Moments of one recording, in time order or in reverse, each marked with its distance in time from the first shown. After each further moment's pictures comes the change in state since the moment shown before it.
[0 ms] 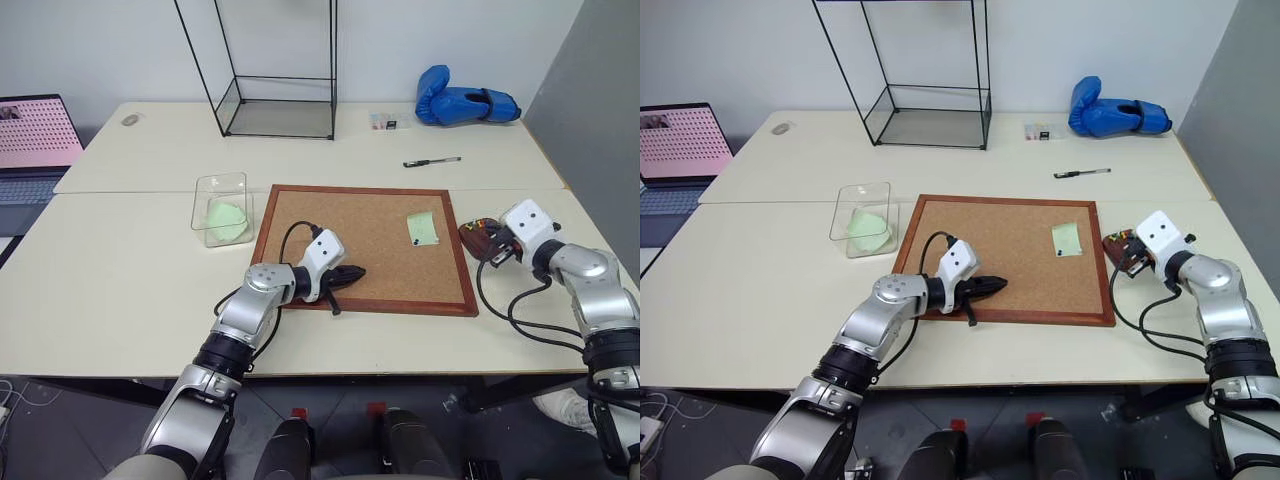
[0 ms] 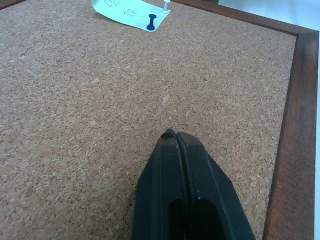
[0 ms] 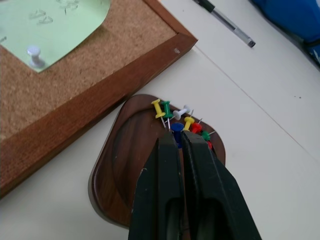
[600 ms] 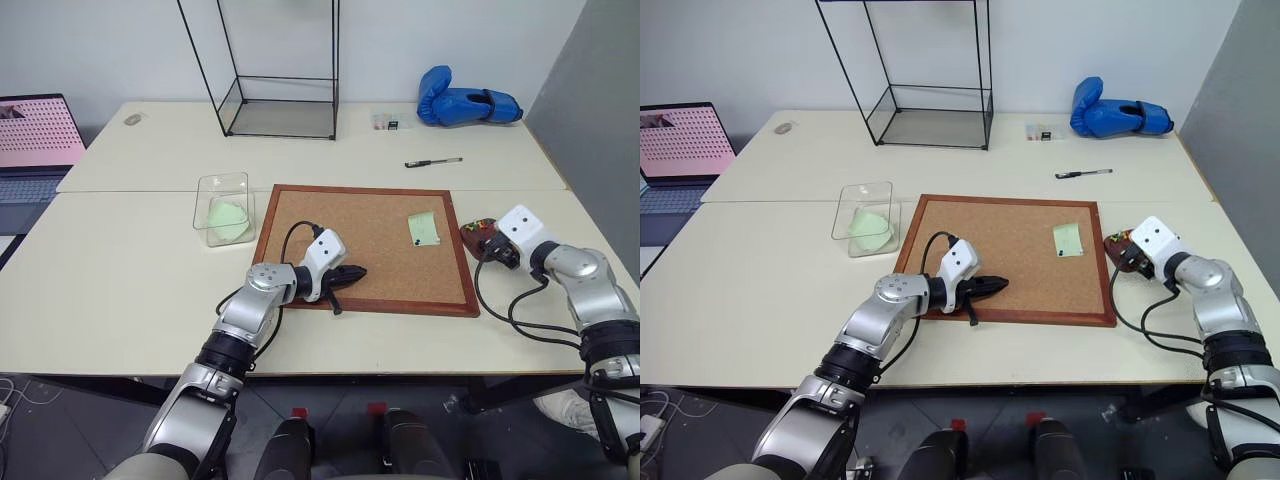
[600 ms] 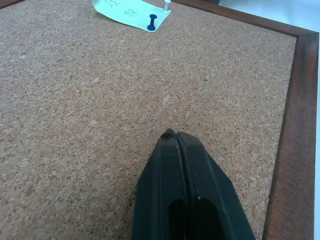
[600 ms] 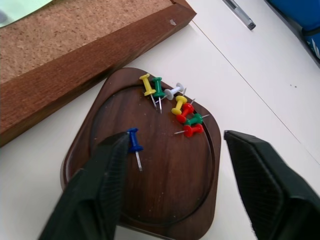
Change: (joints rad) left arm -0.007 -0.006 0.001 0.013 0.000 -0.002 -0.001; right arm -0.052 0.003 -0.007 0.092 0.001 0.002 -0.019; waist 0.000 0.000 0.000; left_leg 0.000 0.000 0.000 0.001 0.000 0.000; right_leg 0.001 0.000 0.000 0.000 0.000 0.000
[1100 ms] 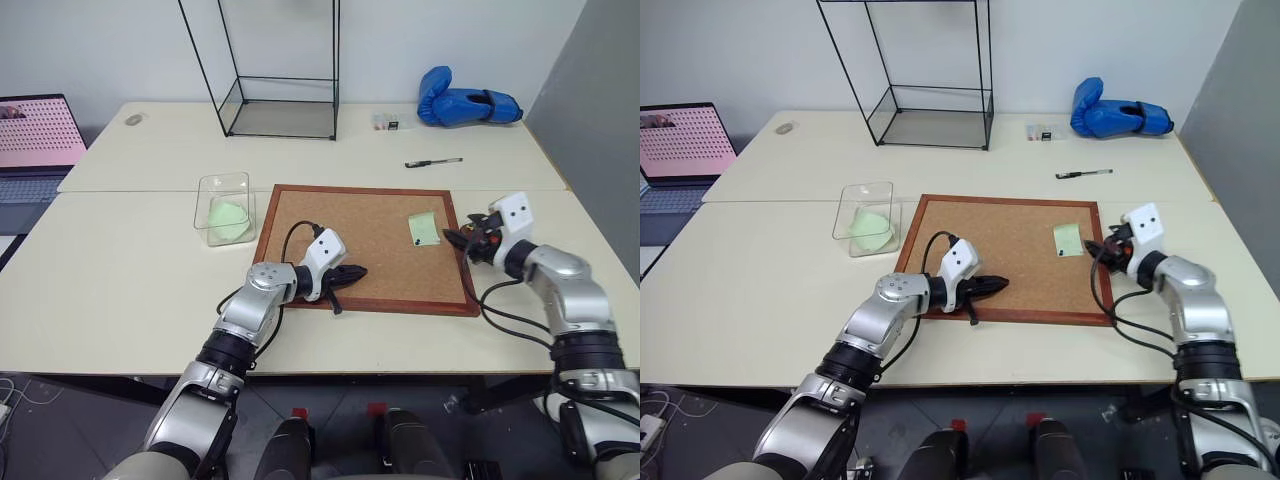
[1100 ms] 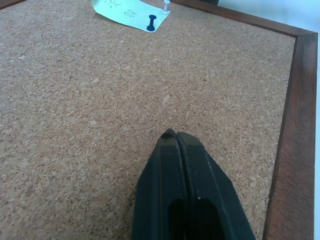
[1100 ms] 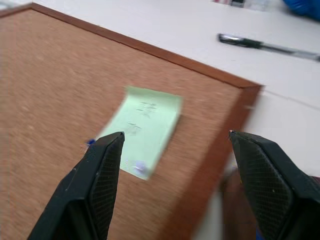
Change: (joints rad) left arm -0.013 -0.010 -0.001 0.029 0.000 -0.017 -0.009; right arm 0.050 0.226 -0.131 -0.238 0.292 0.252 0.030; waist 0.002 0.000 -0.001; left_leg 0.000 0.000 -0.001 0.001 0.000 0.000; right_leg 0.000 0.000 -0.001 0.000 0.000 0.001
